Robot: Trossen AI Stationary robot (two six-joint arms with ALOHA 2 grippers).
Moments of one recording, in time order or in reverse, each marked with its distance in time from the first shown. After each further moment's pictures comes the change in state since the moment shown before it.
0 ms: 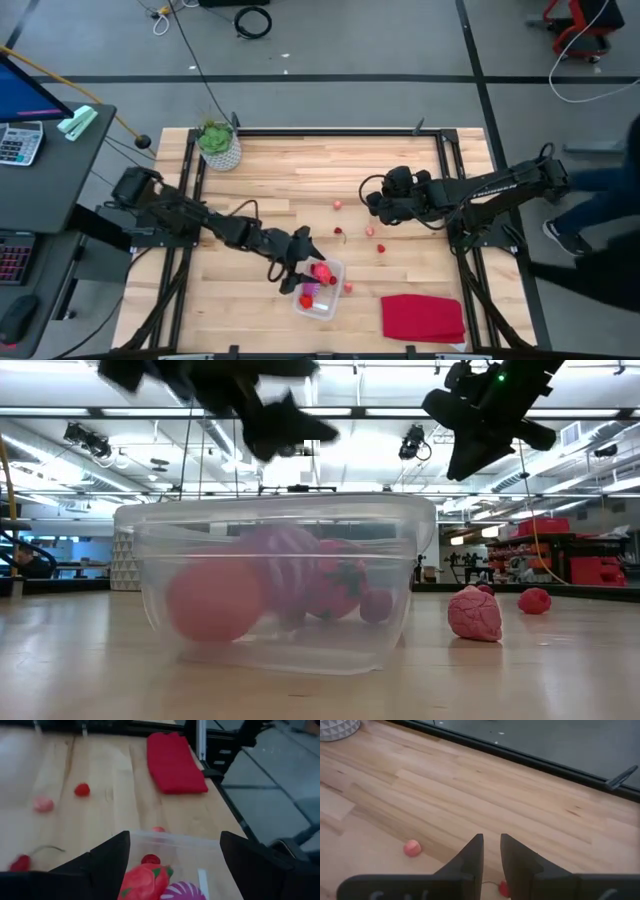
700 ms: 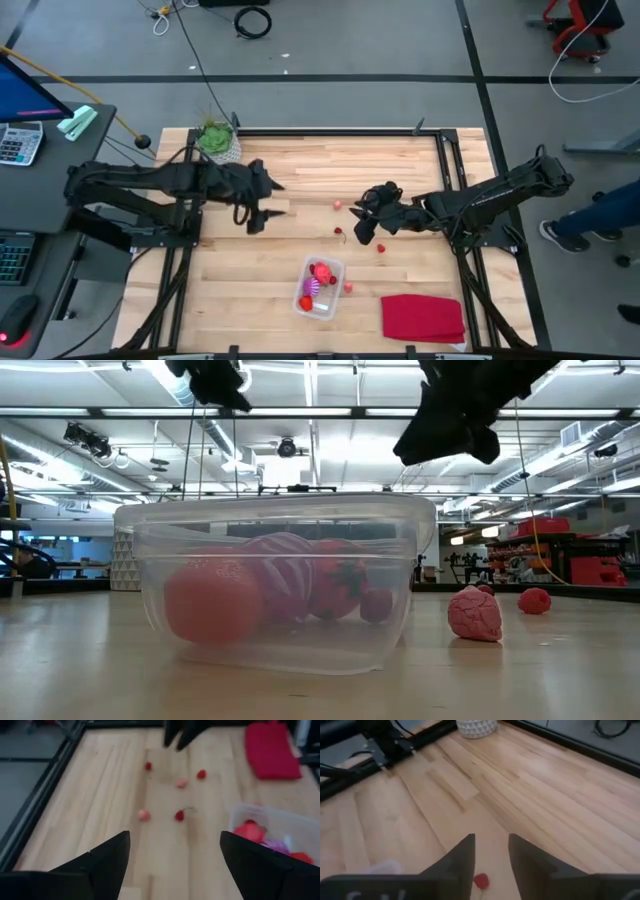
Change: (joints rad) left arm 0.288 -0.492 0.188 -0.883 -0.135 0.190; right arm 0.079 -0.001 -0.148 0.687 -0.240 -0.459
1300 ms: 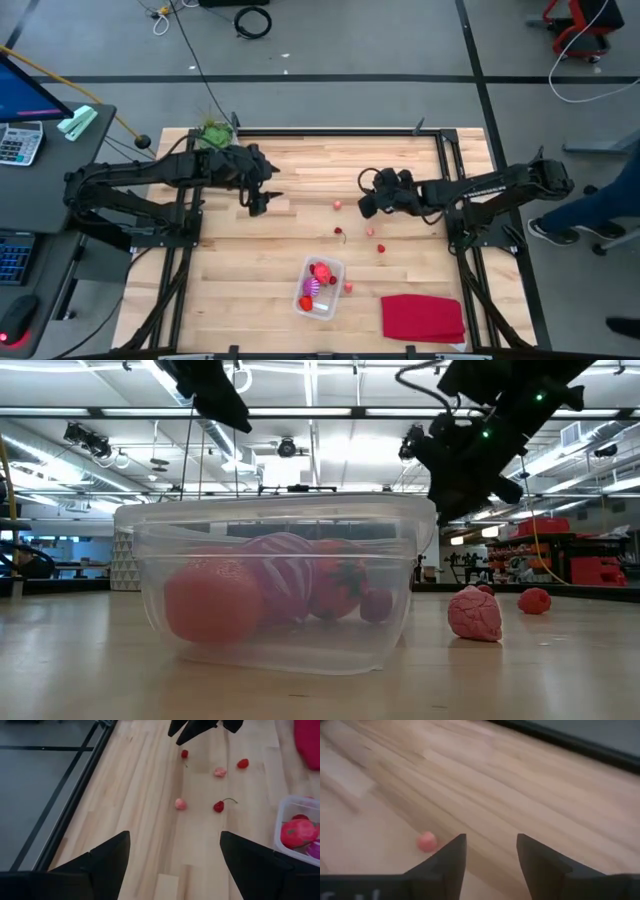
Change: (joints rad) left arm 0.160 0.006 -0.002 -0.025 -0.001 0.094; right arm -0.226 0.000 -0.125 -0.103 0.026 0.112
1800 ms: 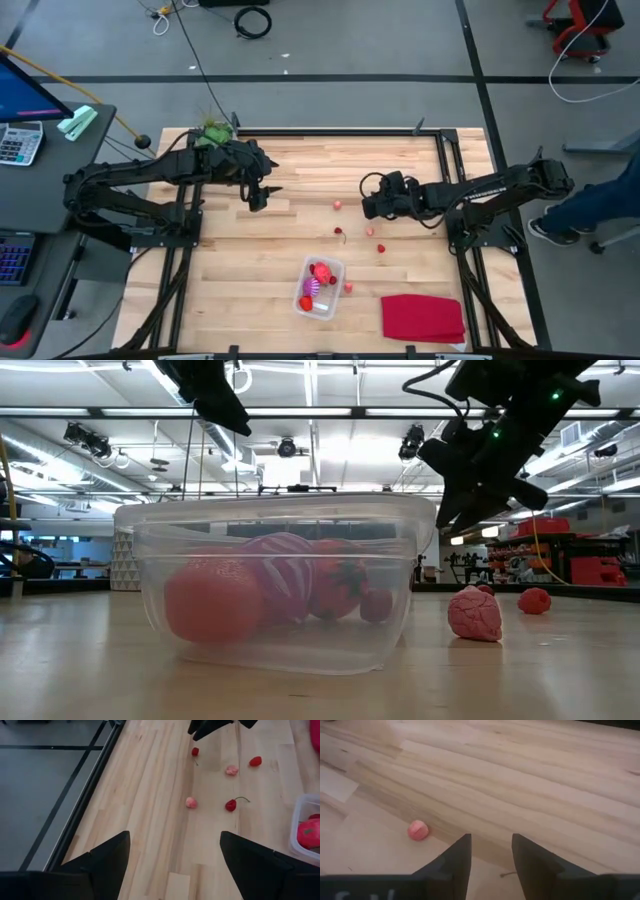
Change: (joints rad) left arm 0.042 0.000 0.000 -0.001 0.000 0.036; right arm 0.048 0.000 0.000 -0.129 0.018 0.270
